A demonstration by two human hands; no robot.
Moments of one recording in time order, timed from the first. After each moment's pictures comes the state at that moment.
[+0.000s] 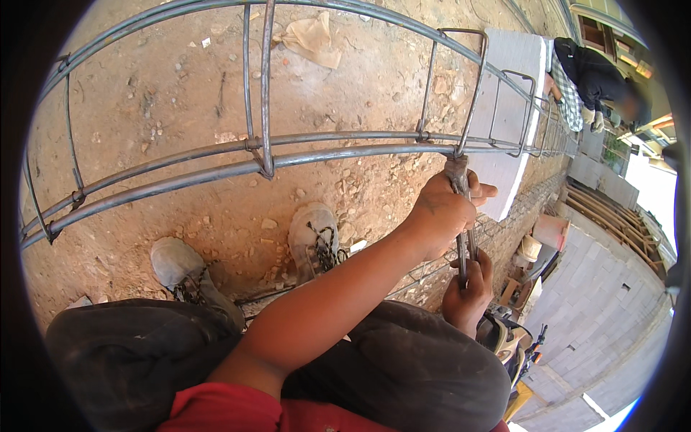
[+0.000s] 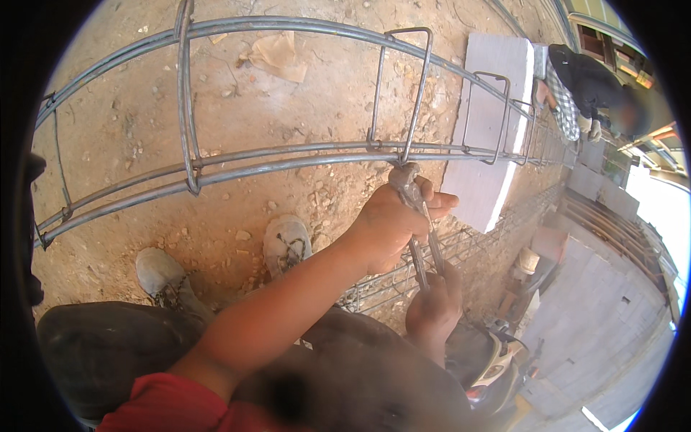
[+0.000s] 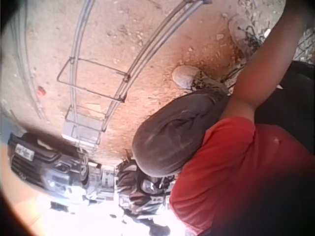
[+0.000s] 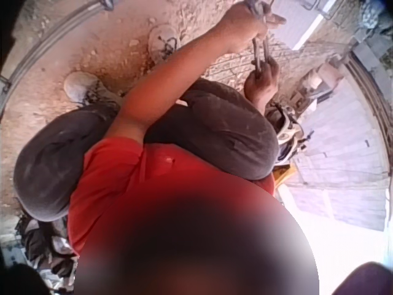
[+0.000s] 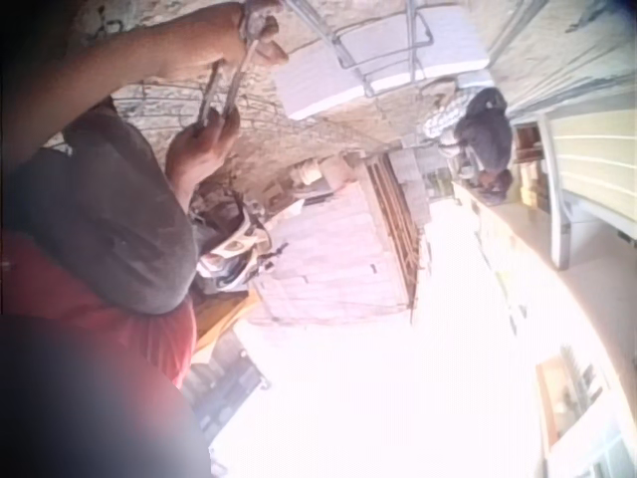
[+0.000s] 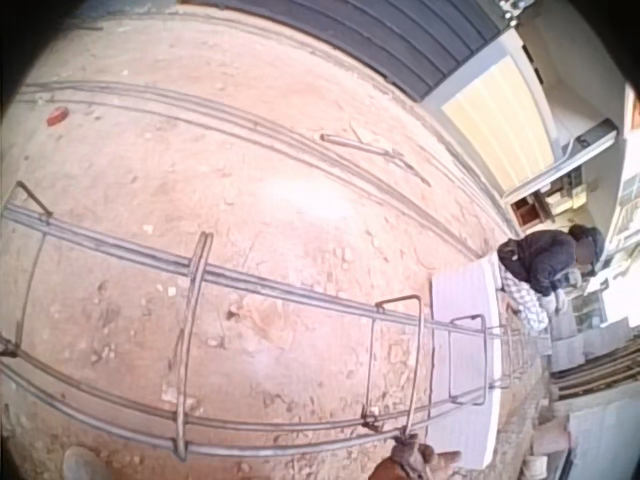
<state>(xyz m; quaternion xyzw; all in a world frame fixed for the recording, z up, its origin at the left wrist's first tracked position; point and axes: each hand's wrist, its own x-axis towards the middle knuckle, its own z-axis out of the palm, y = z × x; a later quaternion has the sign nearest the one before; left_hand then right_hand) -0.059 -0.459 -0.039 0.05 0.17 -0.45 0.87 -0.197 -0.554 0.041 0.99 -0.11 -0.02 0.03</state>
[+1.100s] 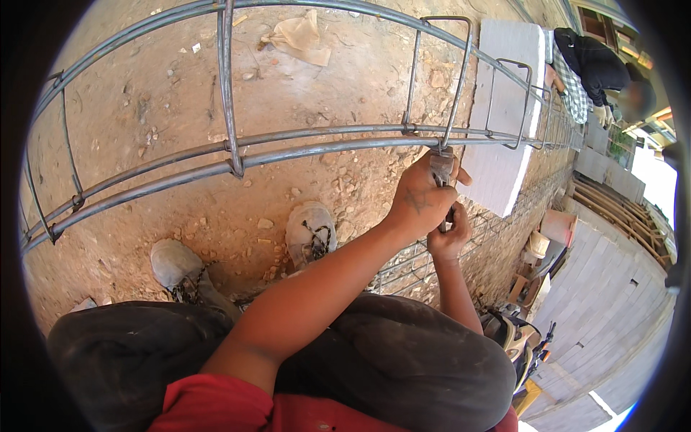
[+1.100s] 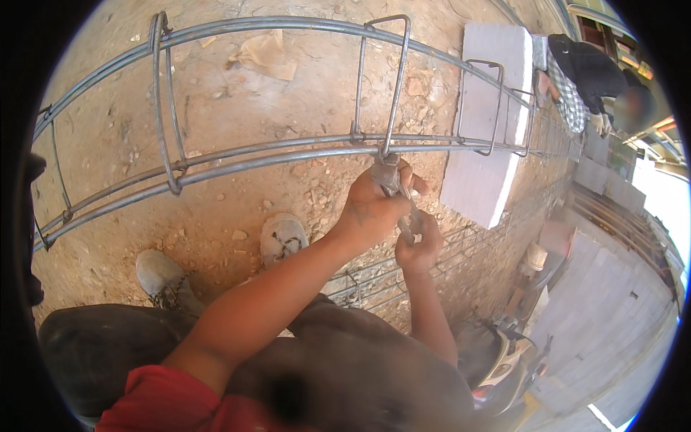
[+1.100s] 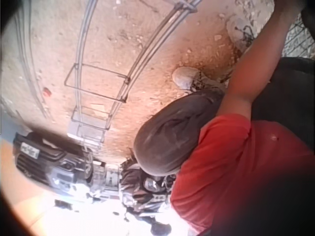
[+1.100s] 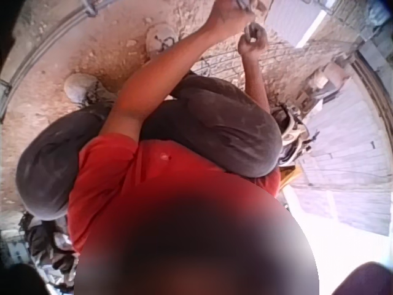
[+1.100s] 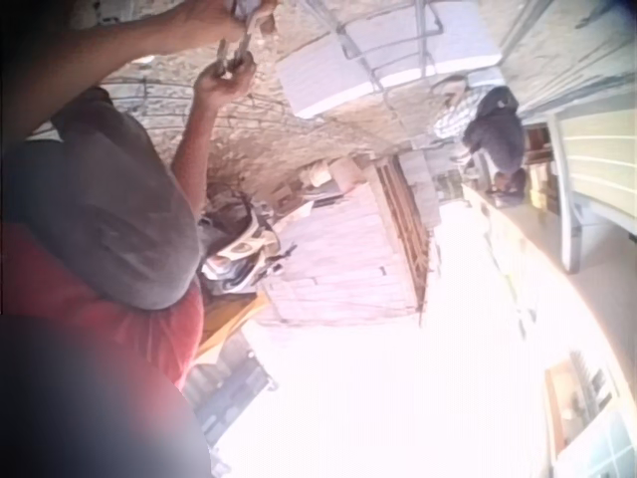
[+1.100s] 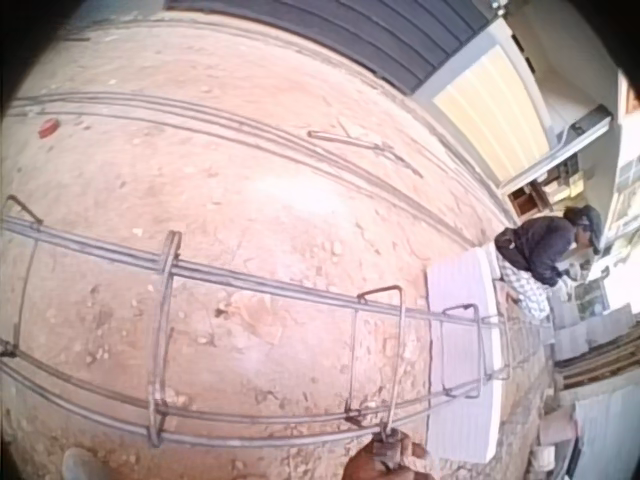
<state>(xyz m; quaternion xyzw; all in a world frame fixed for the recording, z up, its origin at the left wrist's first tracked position) -0.070 -0.482 -0.075 0.37 0.07 -0.34 0.86 -0.182 -0.638 -0.076 0.98 -0.09 0.07 -0.15</state>
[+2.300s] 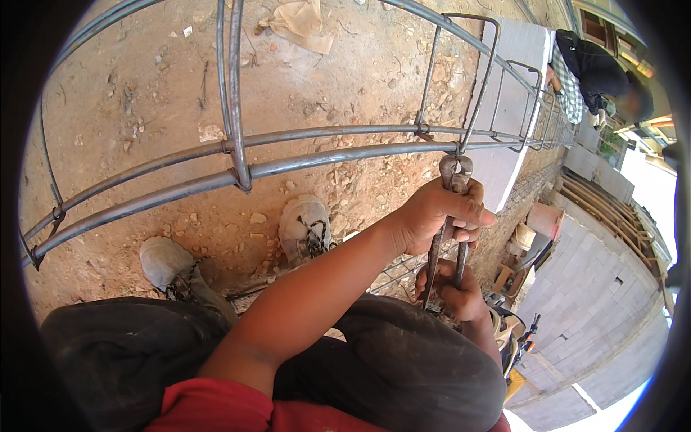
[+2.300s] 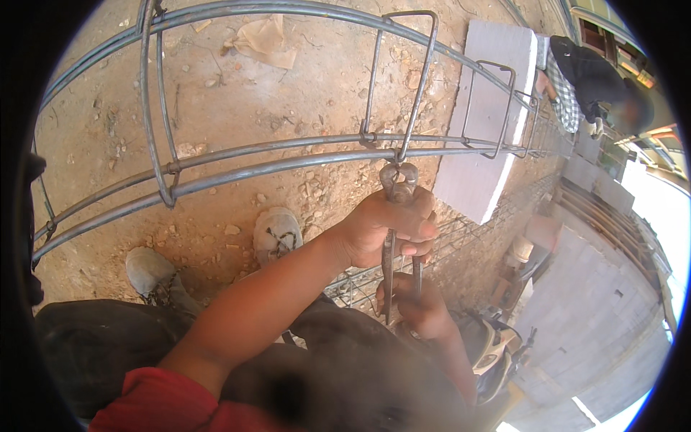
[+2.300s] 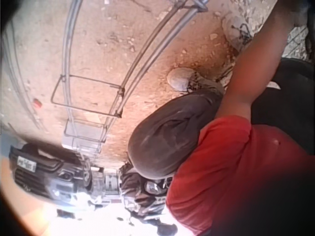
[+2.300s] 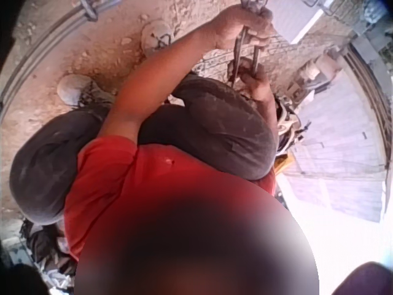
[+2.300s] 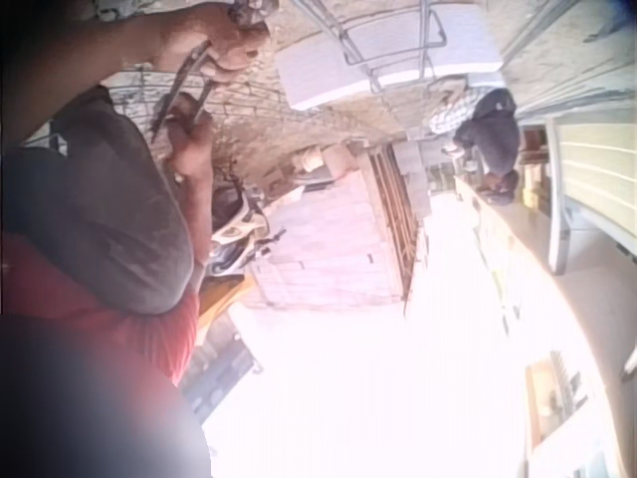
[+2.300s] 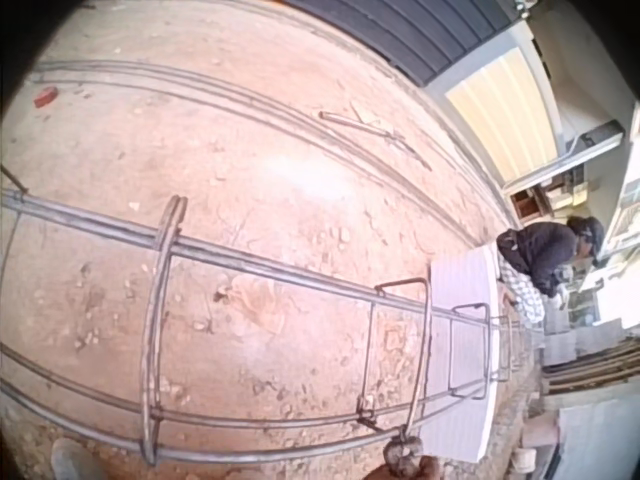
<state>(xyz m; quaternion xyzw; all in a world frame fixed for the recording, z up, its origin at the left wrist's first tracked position) -0.066 -0.470 -0.074 -0.18 0.03 -0.49 0.85 -0.175 -0.587 0.061 0.66 -0.35 -0.43 -0.50</state>
